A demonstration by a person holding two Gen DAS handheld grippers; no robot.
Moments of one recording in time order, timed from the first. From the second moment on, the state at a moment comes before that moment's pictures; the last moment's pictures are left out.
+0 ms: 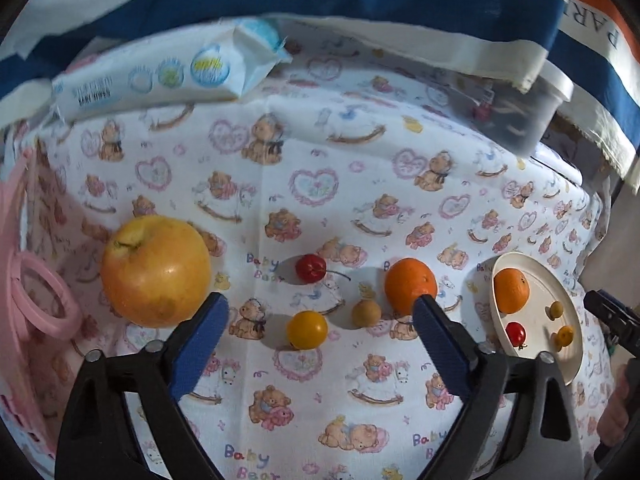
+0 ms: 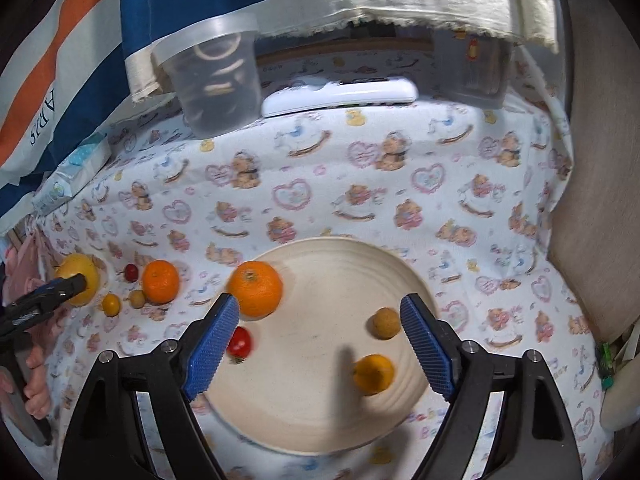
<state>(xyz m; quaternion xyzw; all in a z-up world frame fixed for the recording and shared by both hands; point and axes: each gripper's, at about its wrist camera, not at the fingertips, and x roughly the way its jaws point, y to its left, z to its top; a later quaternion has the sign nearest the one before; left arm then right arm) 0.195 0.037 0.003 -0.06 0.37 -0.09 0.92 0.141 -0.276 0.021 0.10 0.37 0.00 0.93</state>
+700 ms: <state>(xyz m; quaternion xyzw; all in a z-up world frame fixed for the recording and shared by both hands) 0.226 0.034 -0.054 -0.05 0.43 -0.05 0.90 0.181 -0.139 0.056 0.04 0.36 0.05 0.93</state>
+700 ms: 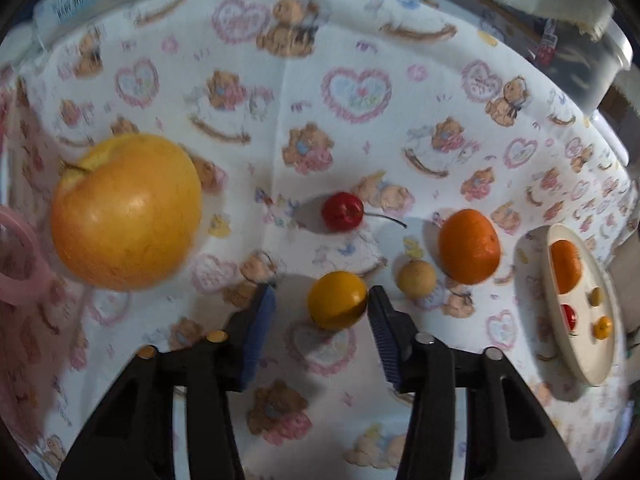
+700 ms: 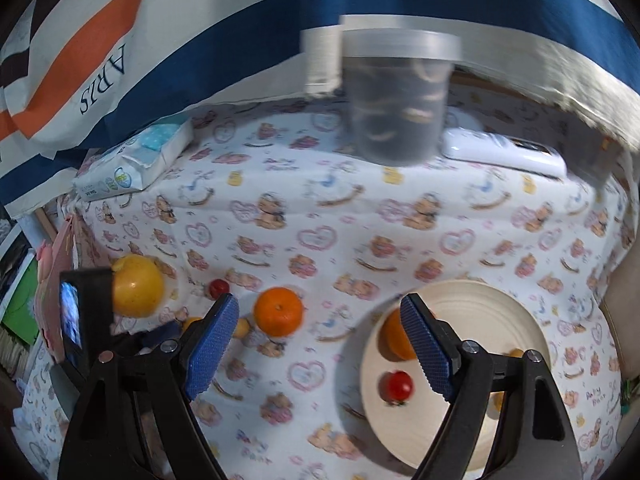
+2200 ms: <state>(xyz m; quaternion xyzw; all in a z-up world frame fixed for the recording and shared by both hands) 0.229 0.035 -0.056 -0.03 0.42 -0.03 0.91 0.229 -0.082 -0.034 0.02 0.41 0.11 0.90</state>
